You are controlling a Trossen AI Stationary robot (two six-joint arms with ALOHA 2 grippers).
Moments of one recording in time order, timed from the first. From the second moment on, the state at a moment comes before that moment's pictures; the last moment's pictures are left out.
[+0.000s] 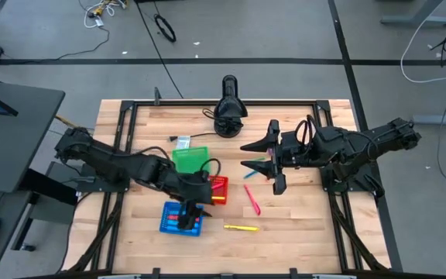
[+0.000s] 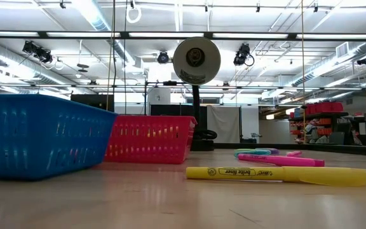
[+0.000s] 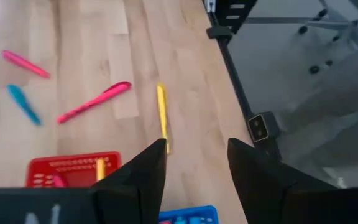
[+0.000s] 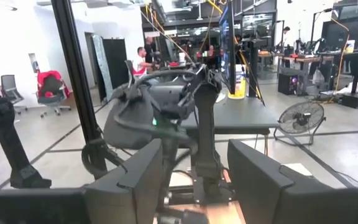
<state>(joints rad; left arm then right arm) -0.36 1.55 1.47 -0.65 0.03 -0.23 0.32 1.27 1.36 -0.03 0.30 0.06</state>
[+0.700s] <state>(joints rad) -0.32 1.82 1.47 -0.52 -0.04 -0.21 0.32 1.27 1.36 0.04 0.30 0.02</state>
